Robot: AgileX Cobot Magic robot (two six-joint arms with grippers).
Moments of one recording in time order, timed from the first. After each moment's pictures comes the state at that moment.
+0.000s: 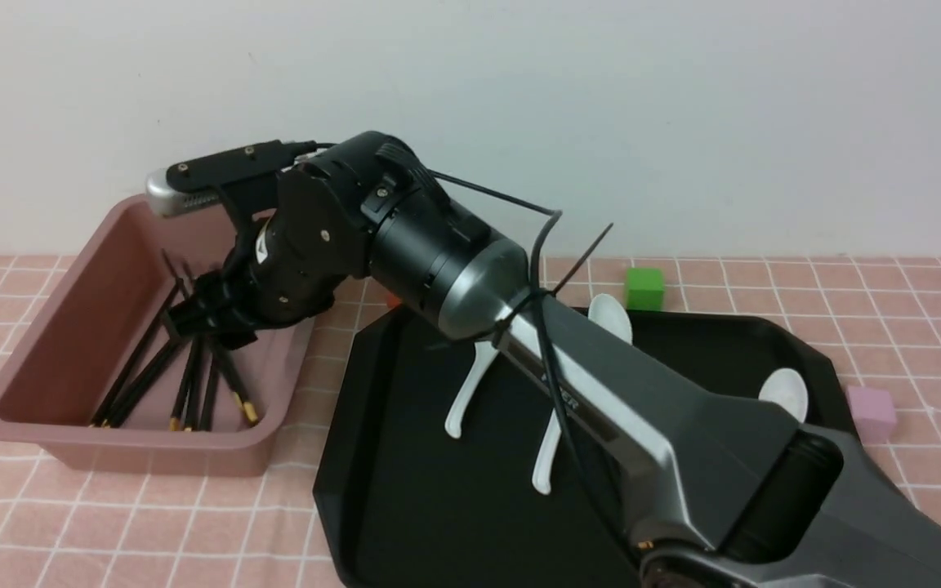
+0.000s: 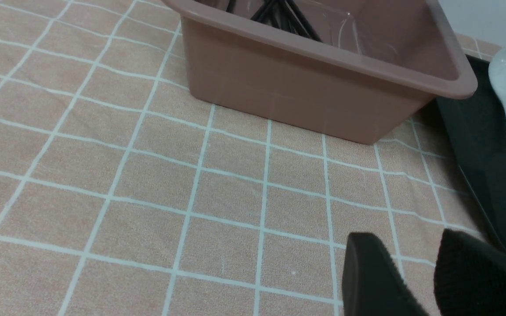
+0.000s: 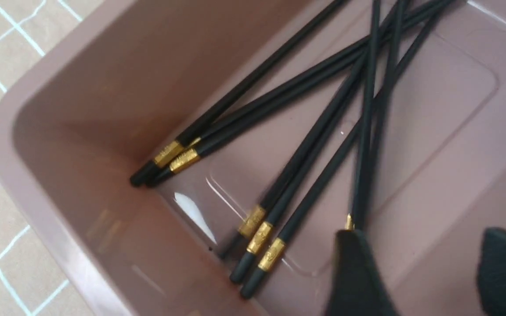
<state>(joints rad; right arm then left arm) 0.82 2.60 -2.77 0.10 1.04 0.18 -0.08 -0.01 0.03 -0.01 0.39 -0.35</state>
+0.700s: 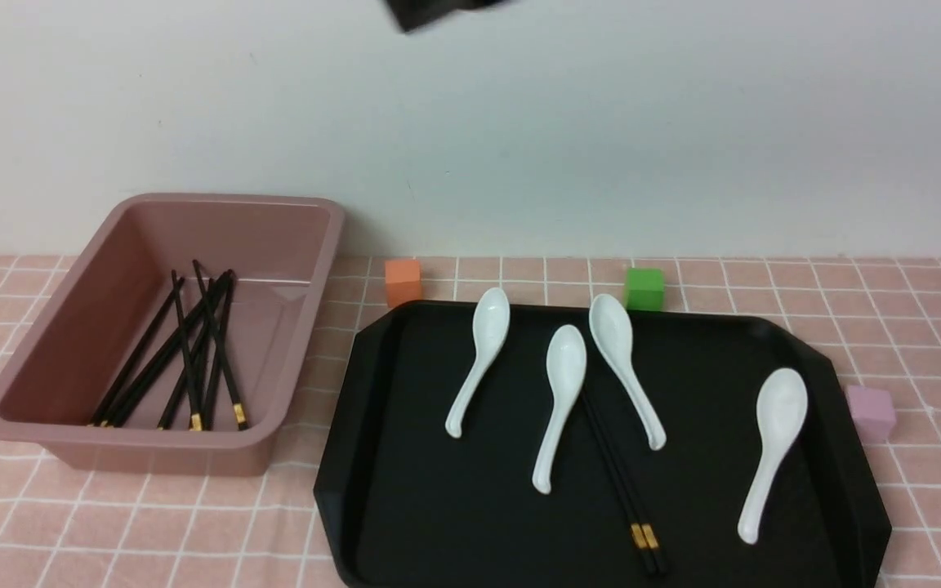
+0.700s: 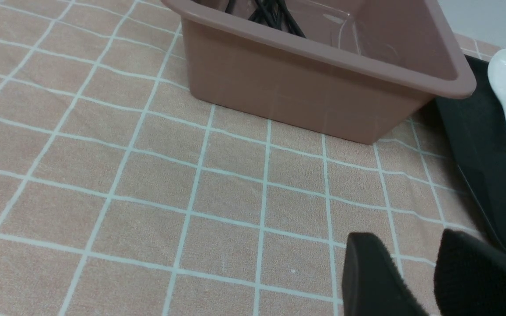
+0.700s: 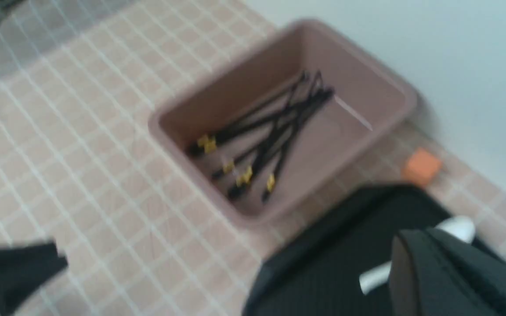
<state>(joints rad) 0.82 1.63 -2.14 0.03 1.27 0.07 -0.08 -0.01 0.03 -0.01 0.39 -0.35</state>
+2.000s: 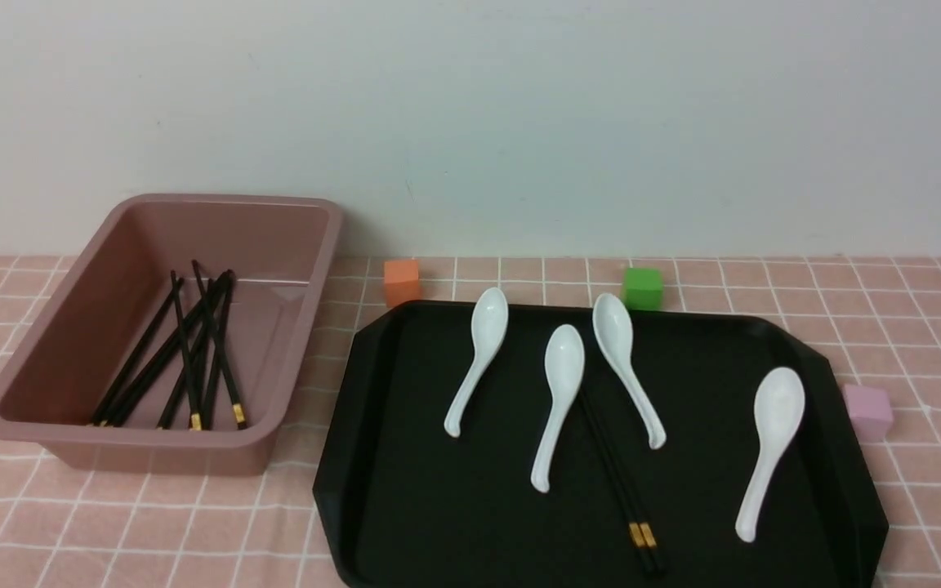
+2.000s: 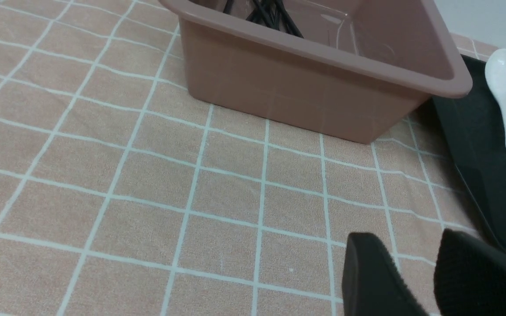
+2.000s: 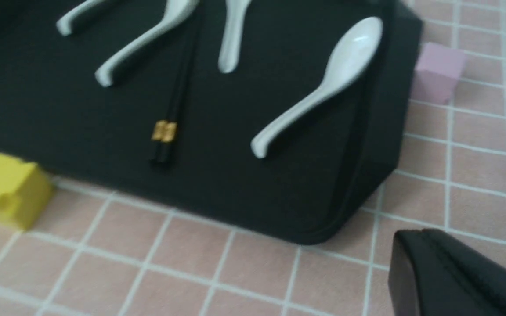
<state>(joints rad) 0.21 0.21 -0.13 0.02 0.46 0.03 -0.08 -0.01 0.03 -0.01 0.39 -0.35</state>
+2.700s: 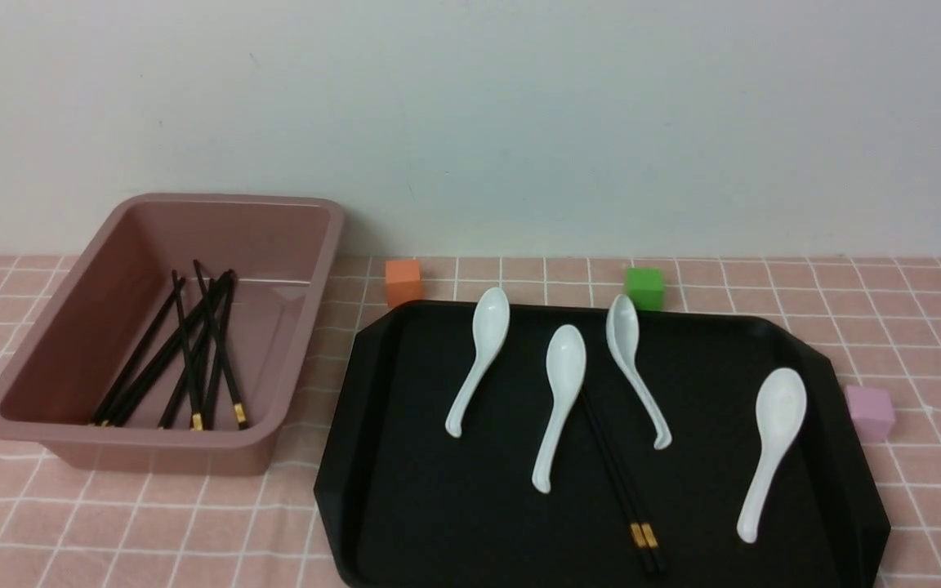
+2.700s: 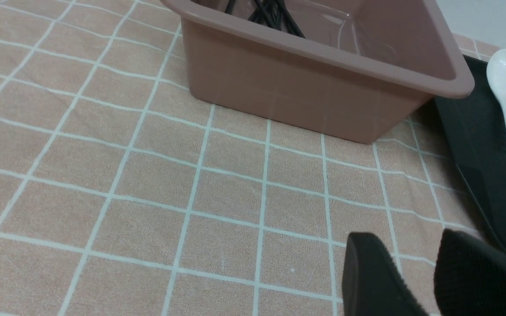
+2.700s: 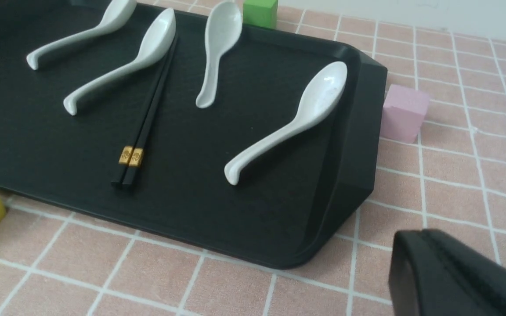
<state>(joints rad) 0.16 -0.01 0.01 0.04 0.39 -0.07 -0.08 -0.01 0.03 -0.01 0.39 -0.35</state>
